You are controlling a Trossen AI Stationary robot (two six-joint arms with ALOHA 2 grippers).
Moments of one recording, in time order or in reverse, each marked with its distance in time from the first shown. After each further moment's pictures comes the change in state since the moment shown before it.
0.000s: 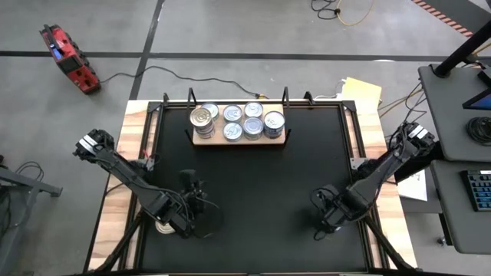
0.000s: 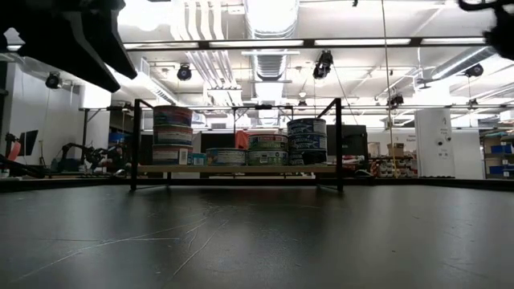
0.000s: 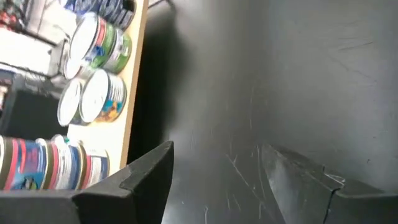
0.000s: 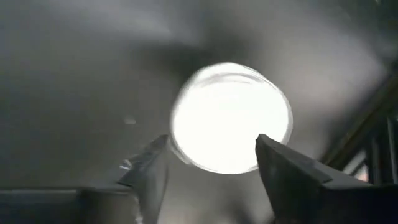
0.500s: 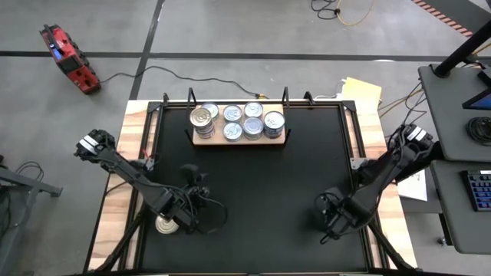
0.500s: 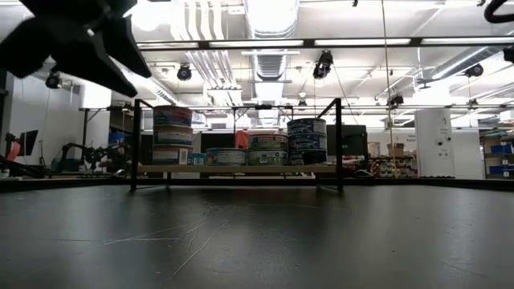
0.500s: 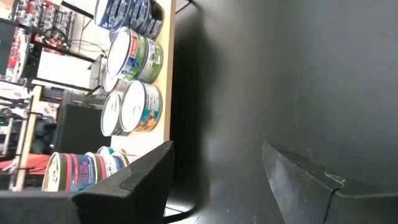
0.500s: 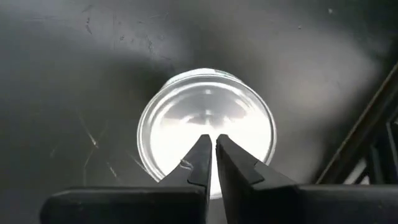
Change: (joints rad) left arm 0.046 0.006 -0.016 0.003 -0.103 0.146; right arm 0.089 0.033 -0.077 0.036 0.040 0.127
